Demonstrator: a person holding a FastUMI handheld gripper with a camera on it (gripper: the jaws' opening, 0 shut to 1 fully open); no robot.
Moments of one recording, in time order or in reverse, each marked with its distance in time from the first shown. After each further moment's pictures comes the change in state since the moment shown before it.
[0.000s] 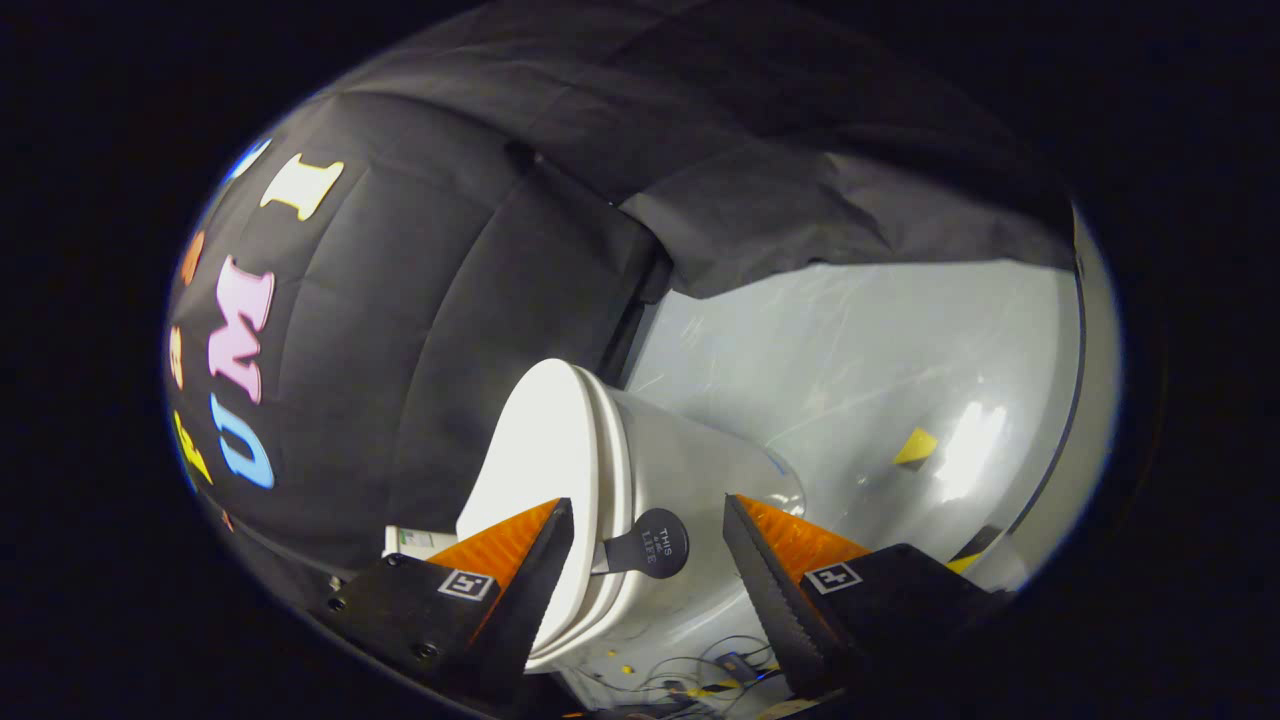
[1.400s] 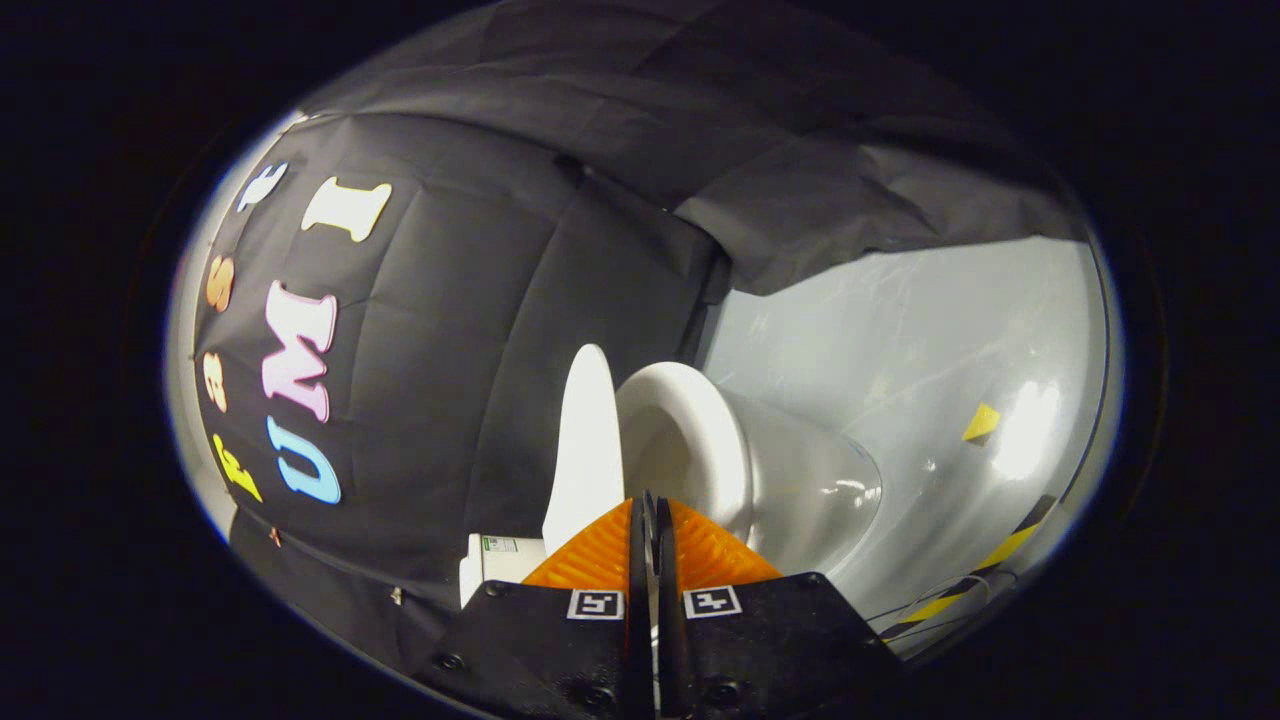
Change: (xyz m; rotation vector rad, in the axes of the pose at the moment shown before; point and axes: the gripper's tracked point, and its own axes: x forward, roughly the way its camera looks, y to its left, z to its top) arm -0.064 0.097 -0.006 -0.050 -0.045 0.169
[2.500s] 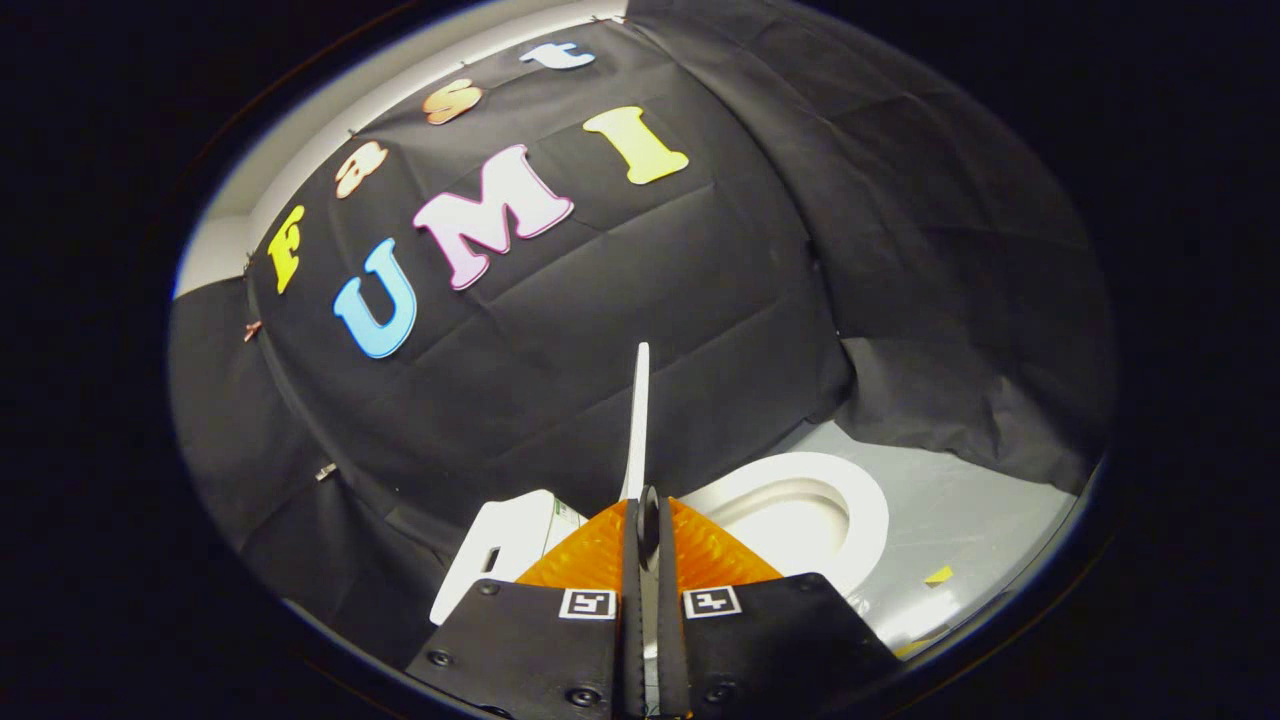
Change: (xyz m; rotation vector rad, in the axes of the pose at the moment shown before) arm -0.082 0.265 -0.098 -0.627 -0.153 0.104
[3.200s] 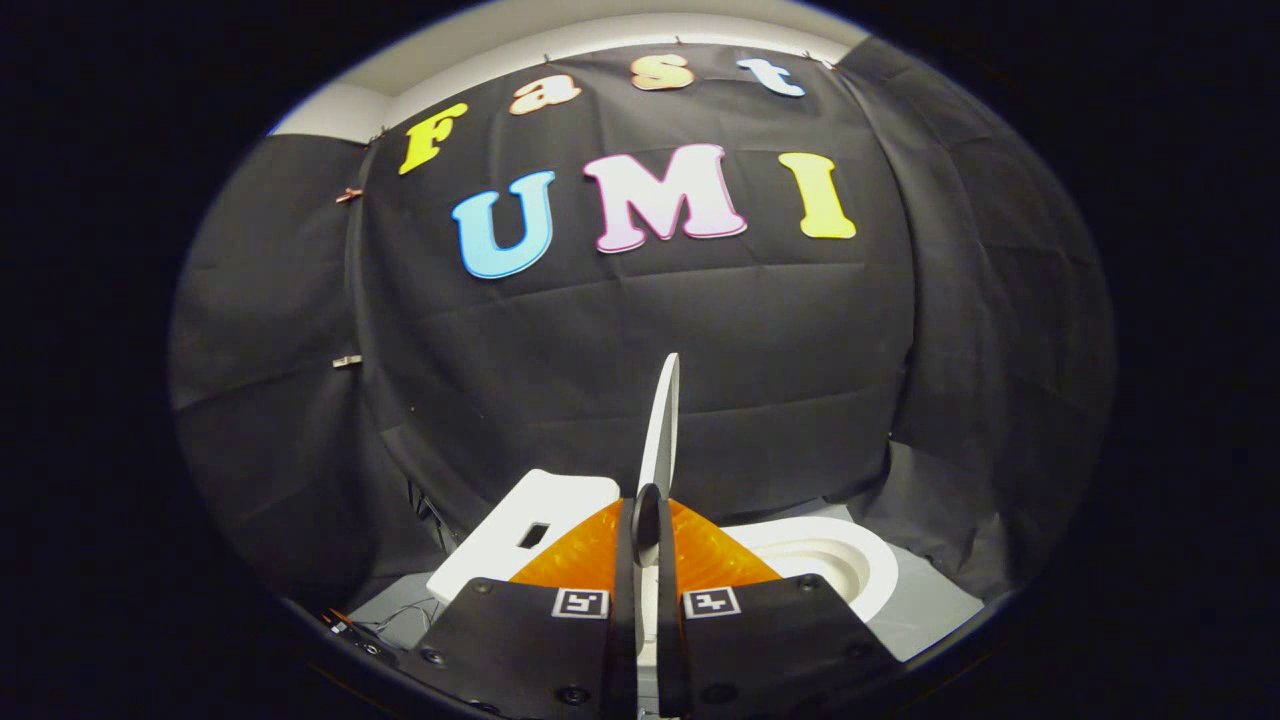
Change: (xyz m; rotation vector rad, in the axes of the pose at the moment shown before) arm -0.013 0.166 -0.042 -0.417 -0.045 0.103
